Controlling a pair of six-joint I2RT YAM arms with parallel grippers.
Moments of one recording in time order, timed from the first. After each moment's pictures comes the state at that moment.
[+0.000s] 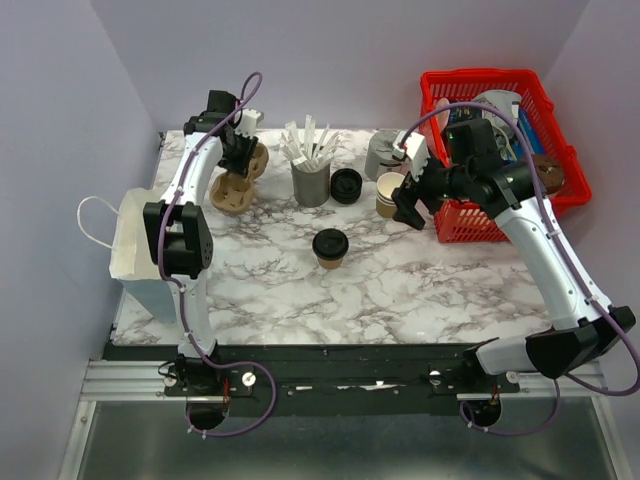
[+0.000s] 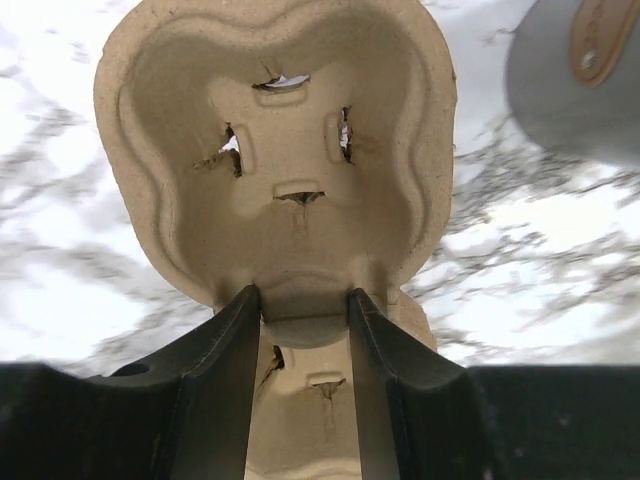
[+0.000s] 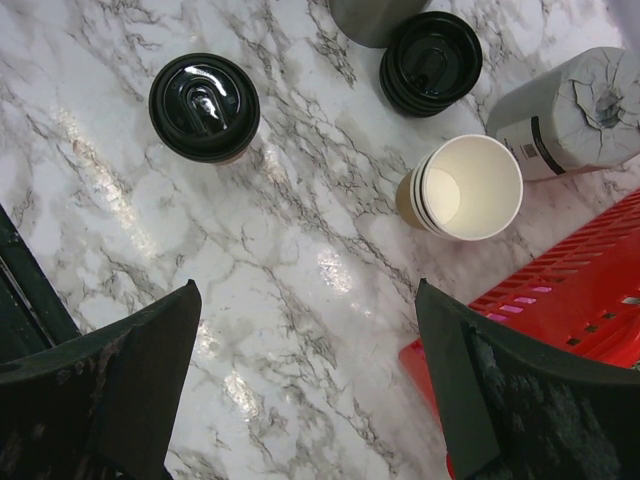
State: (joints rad) left arm -0.08 2.13 2.07 -0.95 0.13 0.25; right arm 0.39 1.38 1.61 -1.00 -0.41 -0.57
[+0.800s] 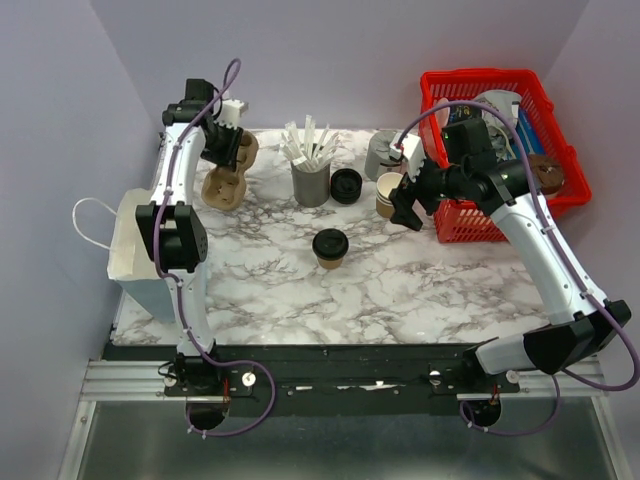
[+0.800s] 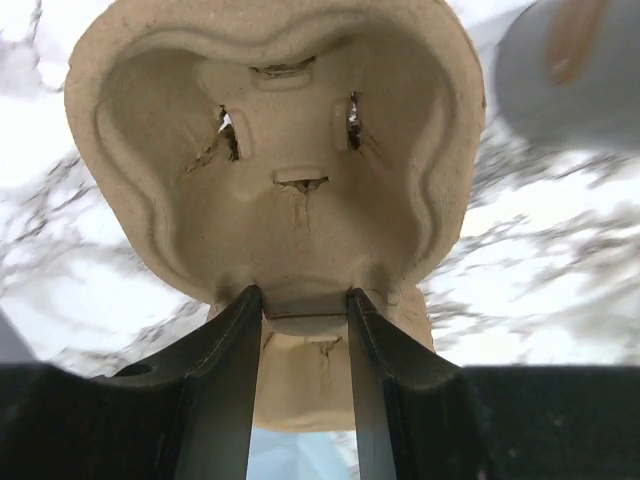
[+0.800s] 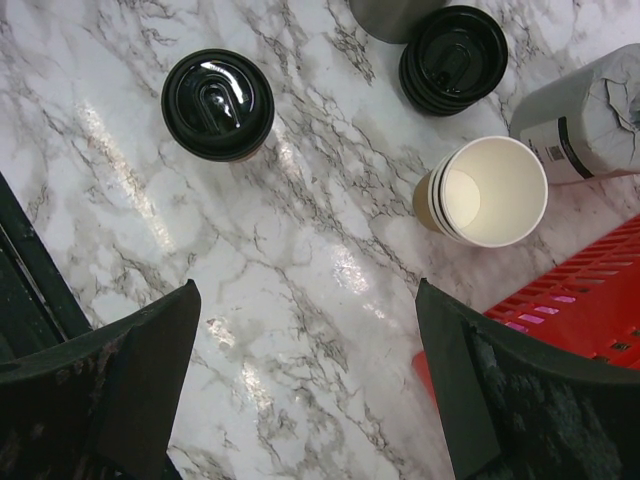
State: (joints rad) left arm 0.00 2.20 2.33 -1.14 0.25 0.30; right arm 0.39 1.41 1.61 -1.00 -0.44 -0.57
